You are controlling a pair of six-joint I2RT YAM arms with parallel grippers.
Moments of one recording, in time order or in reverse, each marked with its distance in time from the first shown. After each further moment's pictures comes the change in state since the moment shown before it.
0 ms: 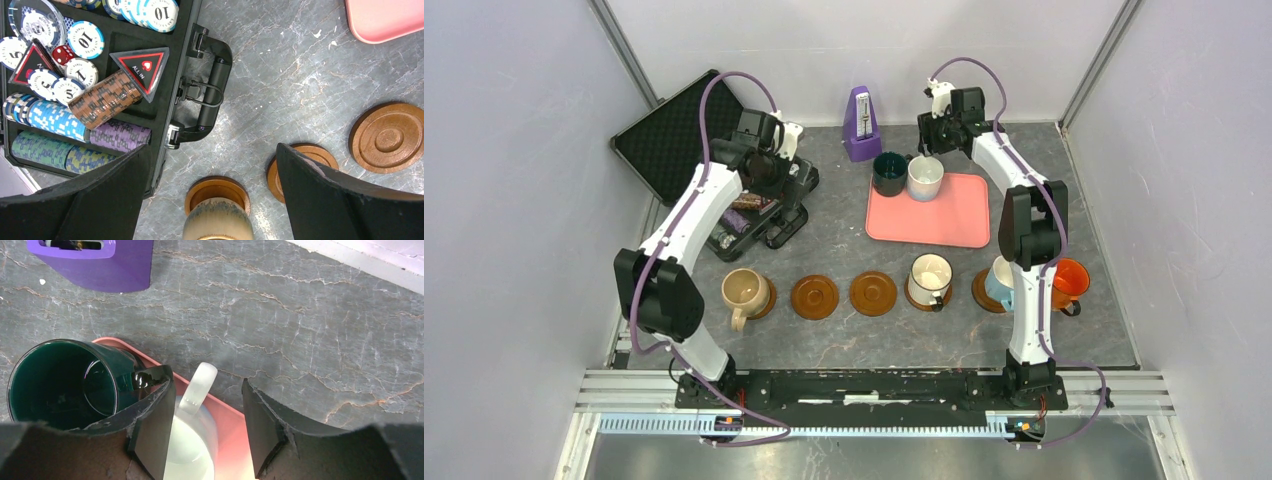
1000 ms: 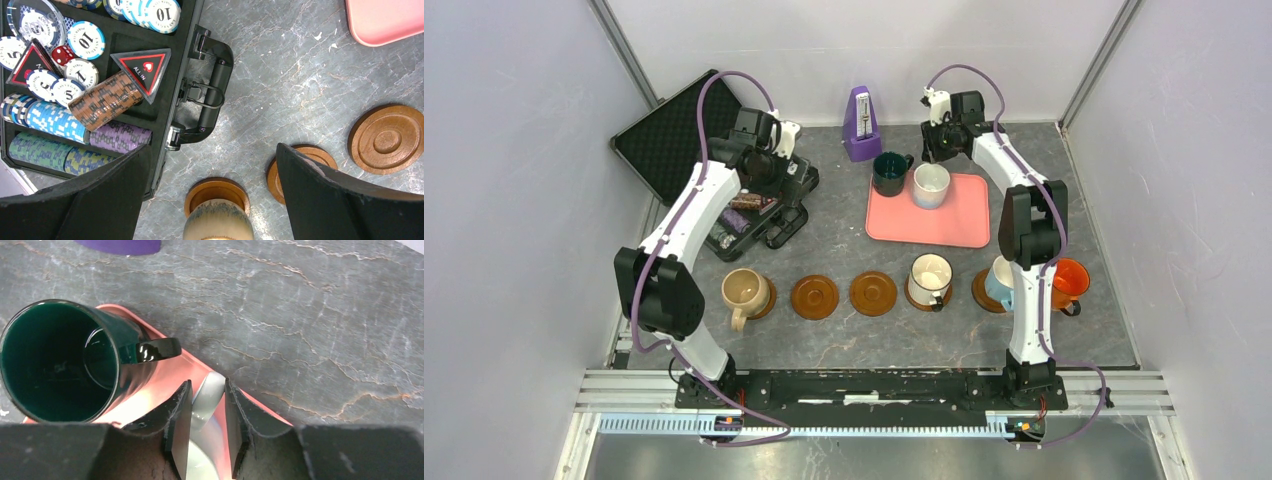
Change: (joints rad) left arm 0.019 0.013 0.010 0.000 0.019 0.000; right arm 0.000 0.008 -0.002 -0.091 -0.034 -0.055
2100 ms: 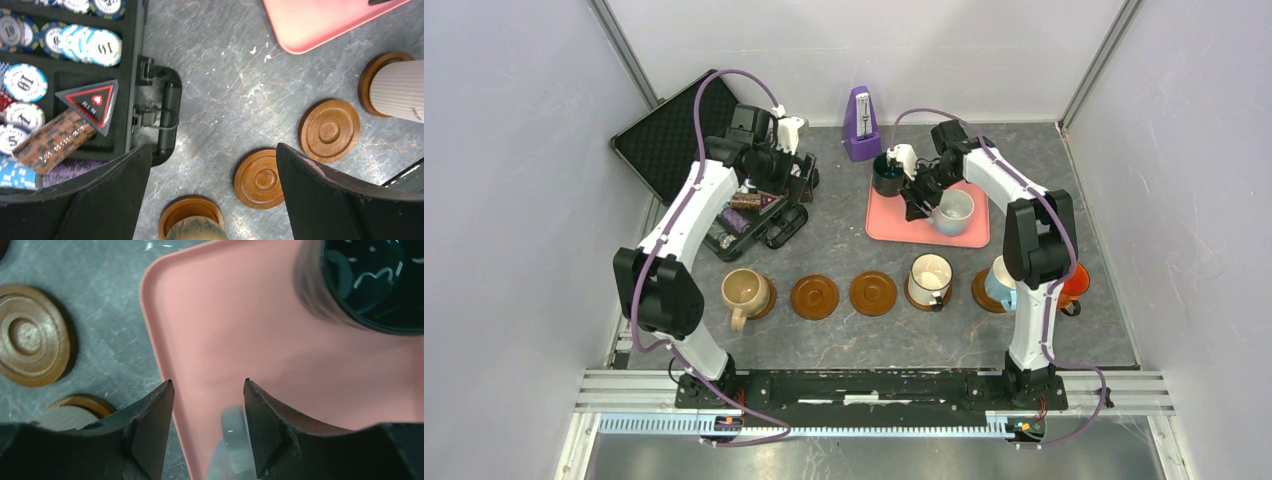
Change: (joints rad) left arm 0.013 0.002 0.011 0.021 0.216 0.003; right arm 0.090 -0.197 -0.283 -0.319 -0.334 -0.587
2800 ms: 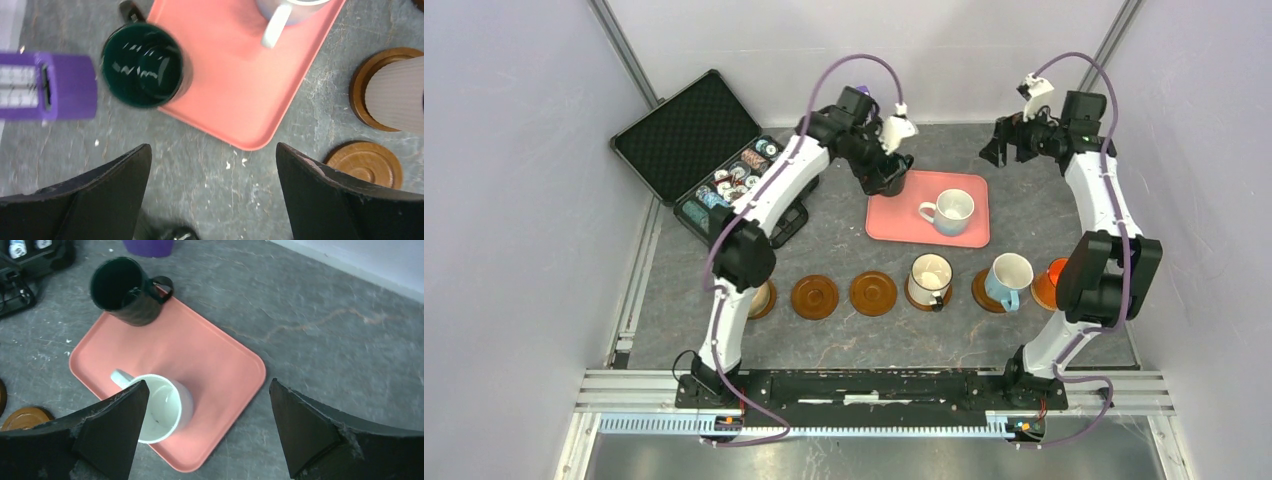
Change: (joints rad) left arm -0.294 0.505 0.642 -0.065 0.107 0.389; right arm -0.414 -0.333 -0.110 0.317 -0.101 0.439
